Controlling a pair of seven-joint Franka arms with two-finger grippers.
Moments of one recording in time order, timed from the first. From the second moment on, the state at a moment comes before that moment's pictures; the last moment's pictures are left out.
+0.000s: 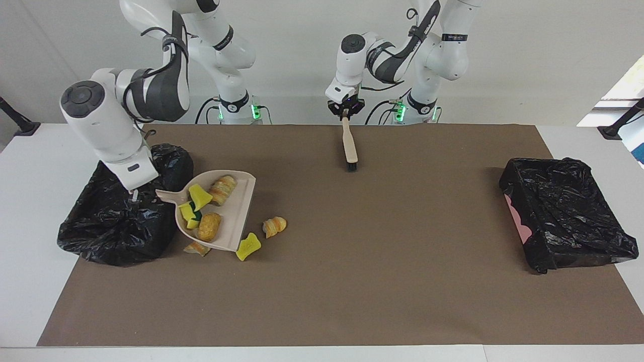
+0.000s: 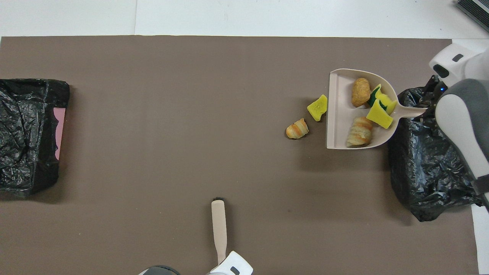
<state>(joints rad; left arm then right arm) -1.07 -0.28 -0.04 -2.61 -0.20 2.25 -0.98 -0.25 0.25 0.15 -1.58 -0.12 1.76 -1.51</state>
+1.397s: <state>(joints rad) -0.29 0.02 0.00 -1.94 -0.02 1.99 -0.09 -0.52 0.04 0.15 -1.84 -0.76 1.94 -1.53</state>
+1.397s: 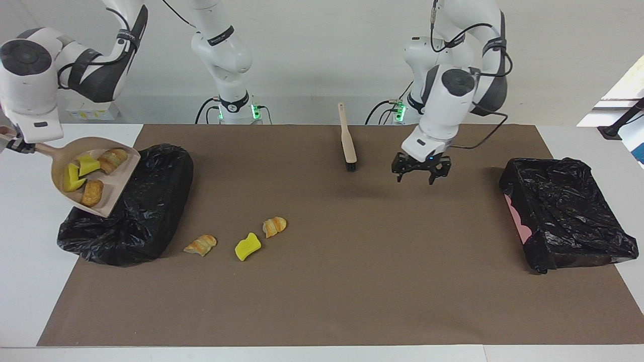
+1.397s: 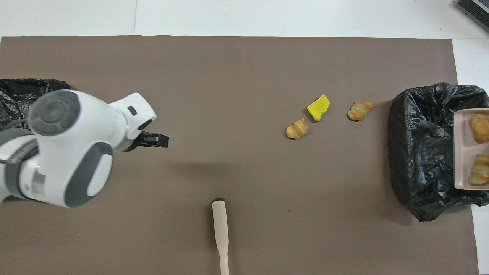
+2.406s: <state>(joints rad) -0.09 -0.02 0.01 -1.55 -0.01 1.53 0.14 -0.57 -0.04 0.16 -1.85 -0.77 1.93 -1.54</state>
